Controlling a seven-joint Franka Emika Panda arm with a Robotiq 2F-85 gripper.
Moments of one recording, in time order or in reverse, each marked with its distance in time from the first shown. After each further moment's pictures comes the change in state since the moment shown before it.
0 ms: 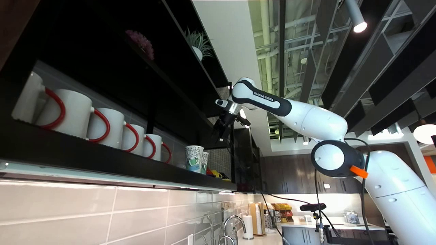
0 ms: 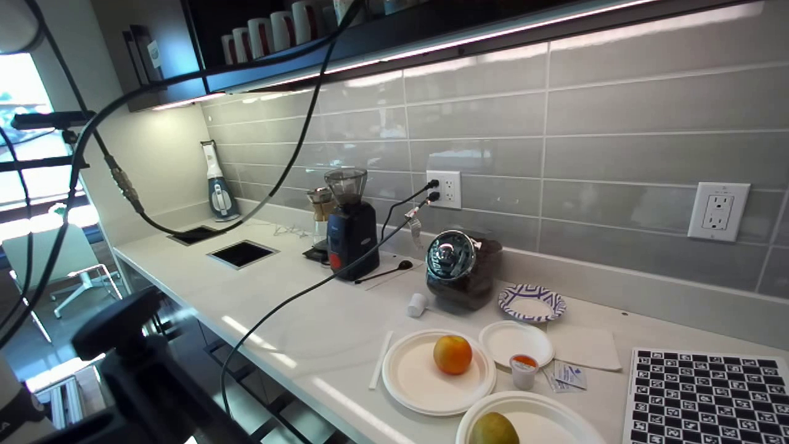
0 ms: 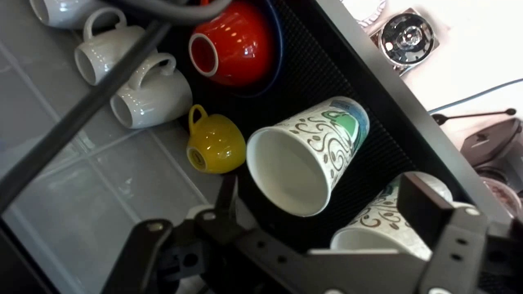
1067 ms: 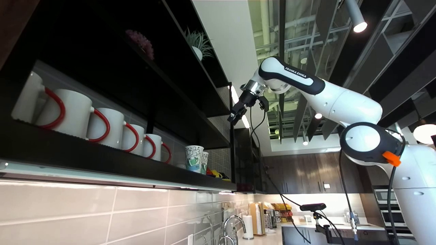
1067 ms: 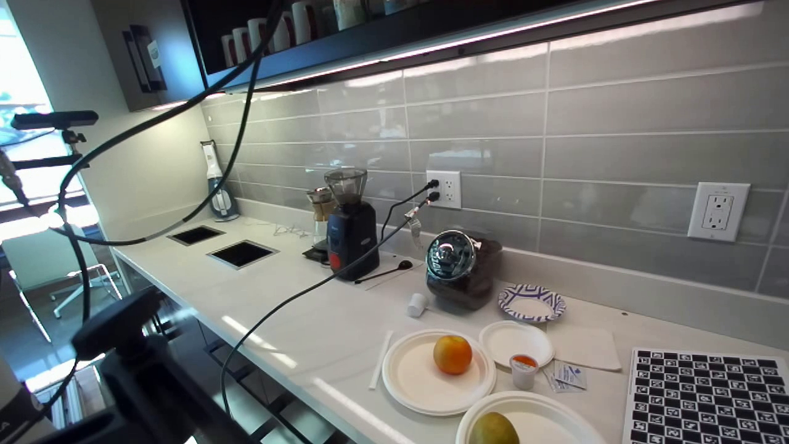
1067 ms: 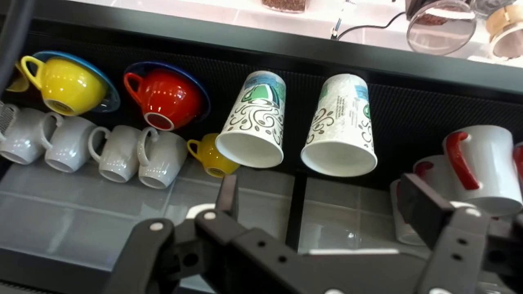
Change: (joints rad) arm 0.020 -0.268 0.013 -0.151 0.099 -0.109 0.731
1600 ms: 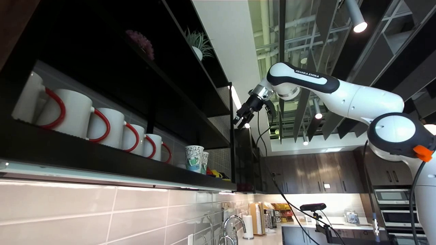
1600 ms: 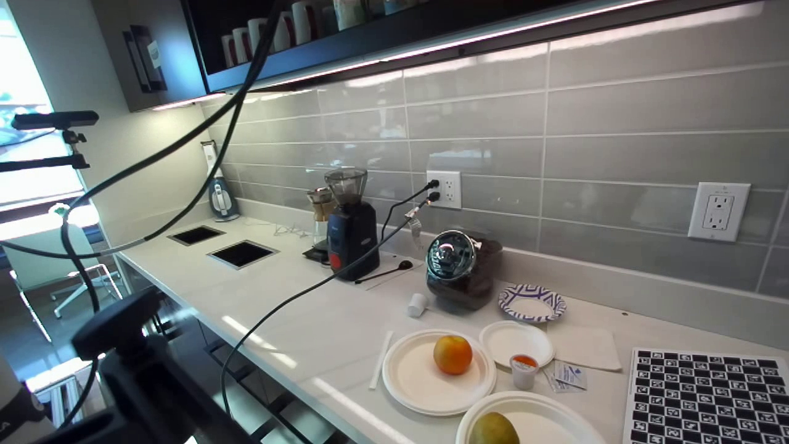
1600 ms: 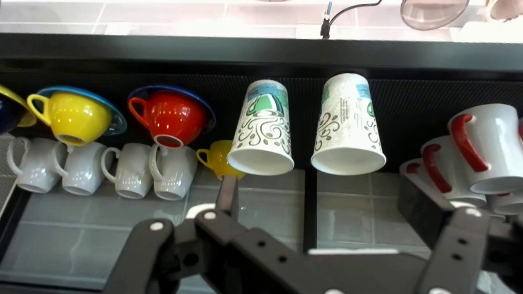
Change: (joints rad) arm -0.001 -0.212 -0.003 -0.358 0.013 0.178 0.077
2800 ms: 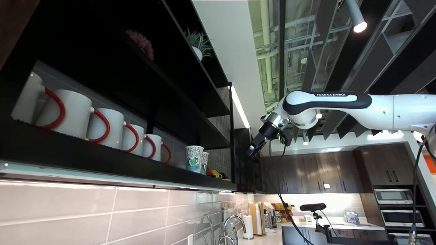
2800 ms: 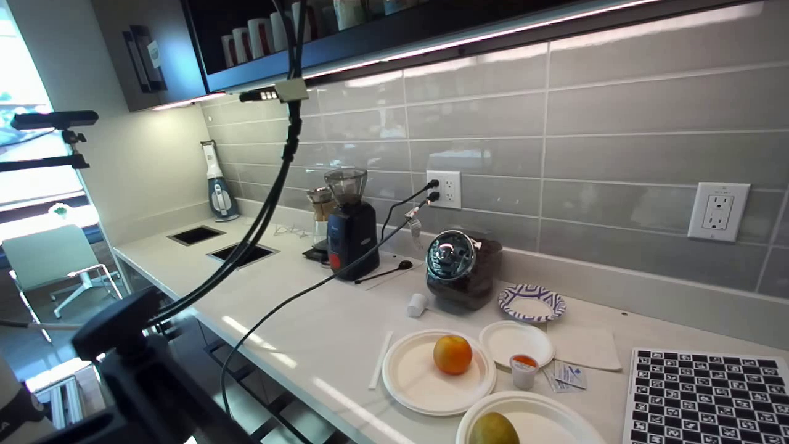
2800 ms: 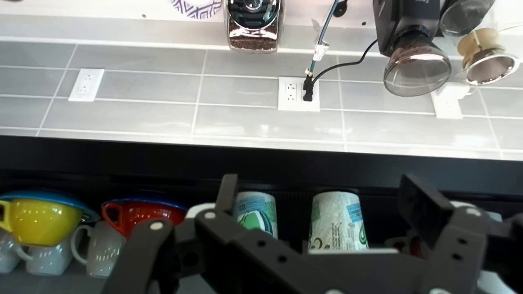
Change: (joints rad) arm 0.003 -0.391 -0.022 -0.744 -0.015 0.326 -0.120
